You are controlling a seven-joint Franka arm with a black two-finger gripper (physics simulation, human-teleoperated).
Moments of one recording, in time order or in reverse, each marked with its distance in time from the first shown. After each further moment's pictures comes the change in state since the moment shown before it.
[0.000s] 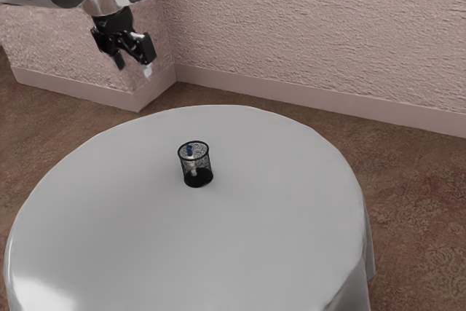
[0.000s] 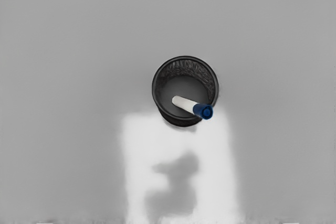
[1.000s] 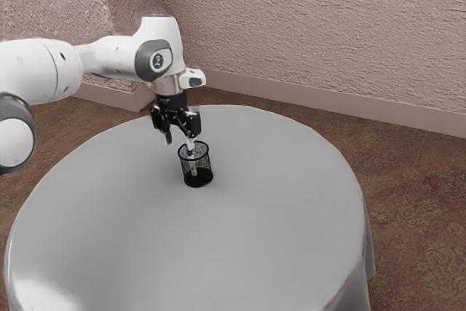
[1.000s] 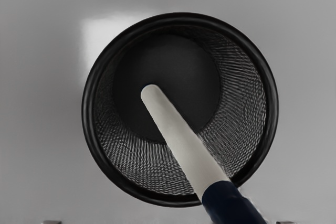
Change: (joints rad) arm -0.092 0.598 0.043 0.260 0.045 0.007 -0.074
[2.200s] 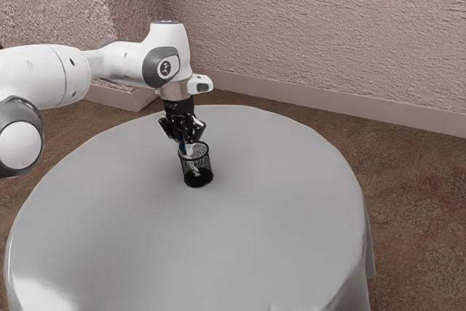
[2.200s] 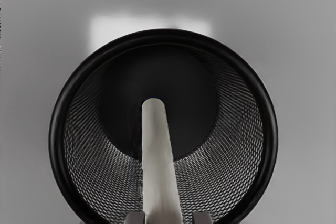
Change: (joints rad) arm -0.015 0.039 -0.005 0.022 0.019 0.019 -0.069
